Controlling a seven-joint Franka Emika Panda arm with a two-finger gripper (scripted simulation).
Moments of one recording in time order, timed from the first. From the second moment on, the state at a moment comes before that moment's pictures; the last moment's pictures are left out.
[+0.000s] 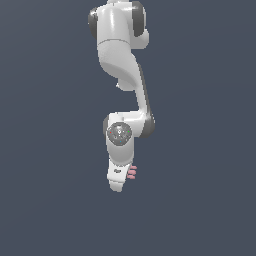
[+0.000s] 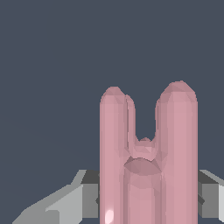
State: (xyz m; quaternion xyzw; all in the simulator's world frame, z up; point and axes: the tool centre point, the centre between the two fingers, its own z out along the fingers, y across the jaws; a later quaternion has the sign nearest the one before) arm 0.087 -0.024 0.030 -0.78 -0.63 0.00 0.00
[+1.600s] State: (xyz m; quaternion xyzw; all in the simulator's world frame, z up) arm 0.047 0.010 0.158 -0.78 -0.63 0.00 0.00
